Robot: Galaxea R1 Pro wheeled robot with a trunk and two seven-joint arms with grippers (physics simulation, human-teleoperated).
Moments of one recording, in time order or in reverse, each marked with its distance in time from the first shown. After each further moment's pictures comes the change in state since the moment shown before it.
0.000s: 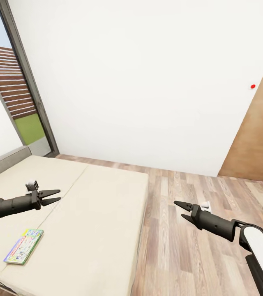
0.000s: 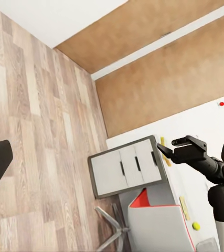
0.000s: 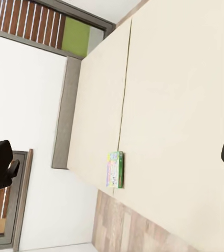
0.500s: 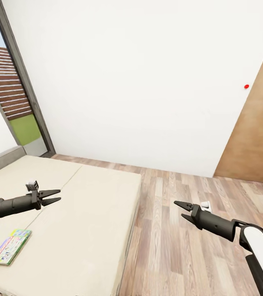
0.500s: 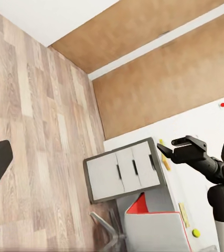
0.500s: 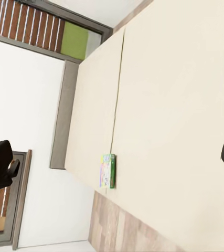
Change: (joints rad) left arm 0.000 -0.002 0.000 0.000 0.000 0.000 0.000; right arm 0.000 -0.001 0.000 -0.002 -0.001 0.000 0.000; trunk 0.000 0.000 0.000
